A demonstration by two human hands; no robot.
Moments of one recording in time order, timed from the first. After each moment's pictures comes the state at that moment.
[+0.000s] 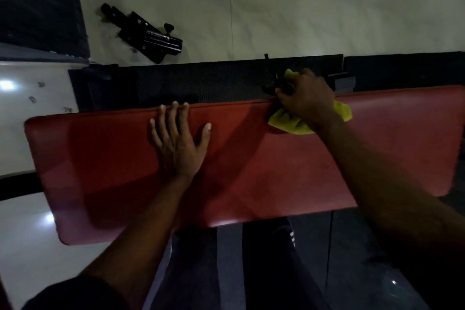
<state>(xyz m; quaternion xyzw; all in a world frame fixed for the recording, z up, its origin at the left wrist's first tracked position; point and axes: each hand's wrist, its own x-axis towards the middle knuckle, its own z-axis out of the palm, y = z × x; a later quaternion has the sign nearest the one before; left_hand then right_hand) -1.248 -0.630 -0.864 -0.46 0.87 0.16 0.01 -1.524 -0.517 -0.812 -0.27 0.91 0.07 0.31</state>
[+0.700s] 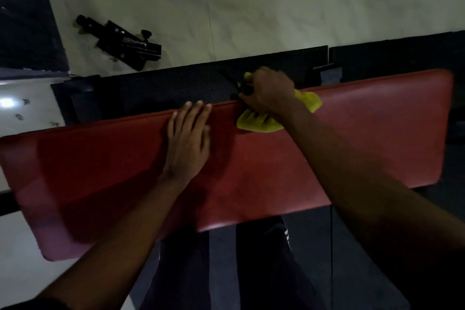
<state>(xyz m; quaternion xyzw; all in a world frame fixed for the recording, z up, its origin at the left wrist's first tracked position) -1.301 -0.605 -0.856 -0.26 0.93 0.25 0.04 -1.534 -0.525 -0.818 -0.32 0.86 0.06 0.39</state>
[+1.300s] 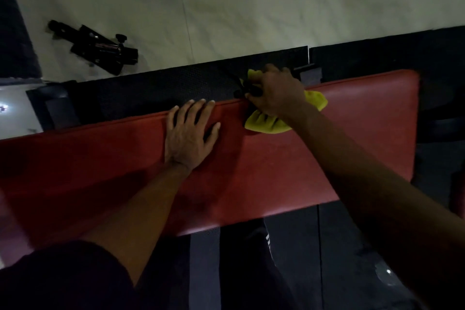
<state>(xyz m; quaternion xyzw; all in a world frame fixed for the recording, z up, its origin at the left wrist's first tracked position) -1.368 -0.552 -0.873 -0.23 0.96 0.17 0.05 -1.594 -0.447 -0.808 -0.35 0.86 0.06 0.36</state>
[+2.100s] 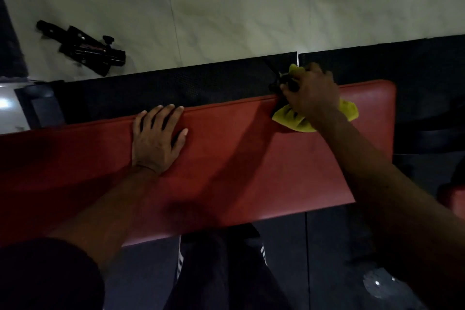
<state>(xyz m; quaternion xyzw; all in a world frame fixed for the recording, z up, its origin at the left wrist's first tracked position) -1.368 -0.550 -0.877 -0.23 0.96 0.13 0.06 -1.677 -0.347 -0.814 -0.23 0.93 0.05 0.27</state>
